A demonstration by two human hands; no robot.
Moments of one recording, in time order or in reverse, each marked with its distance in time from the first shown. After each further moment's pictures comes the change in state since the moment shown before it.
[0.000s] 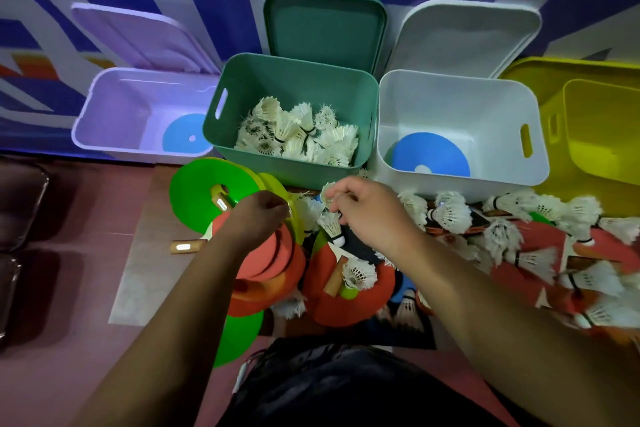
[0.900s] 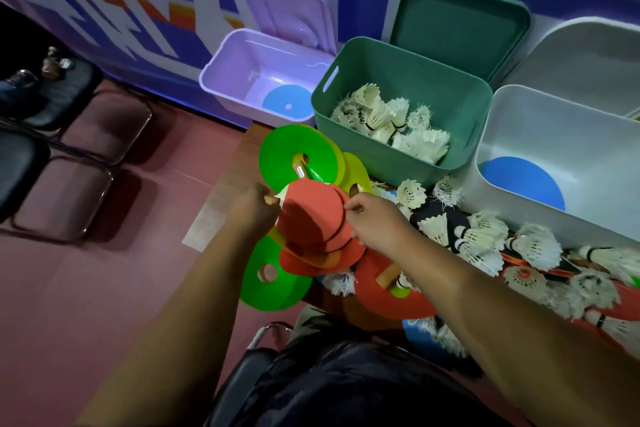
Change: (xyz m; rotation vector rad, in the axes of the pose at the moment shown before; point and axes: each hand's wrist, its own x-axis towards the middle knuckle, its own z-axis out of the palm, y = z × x) left_hand -0.042 -0.130 -0.043 0.051 0.393 -0.276; right_hand 0.022 0.000 0.111 -0.266 -0.333 -0.012
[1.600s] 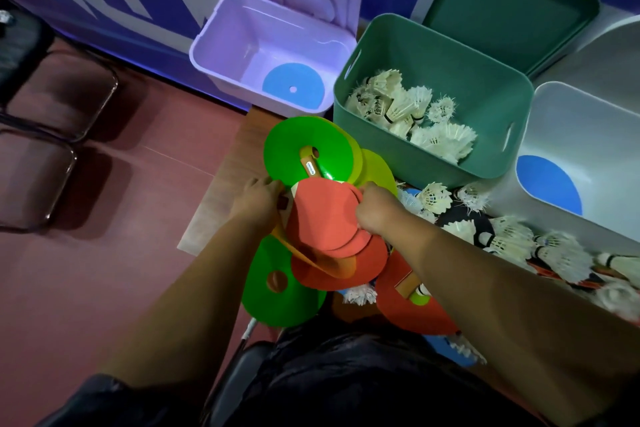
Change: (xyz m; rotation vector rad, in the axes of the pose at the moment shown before) left_hand 0.074 -0.038 0.009 0.428 -0.170 0.329; right_hand 0.097 -0.013 0.038 -0.299 -0.022 0.263
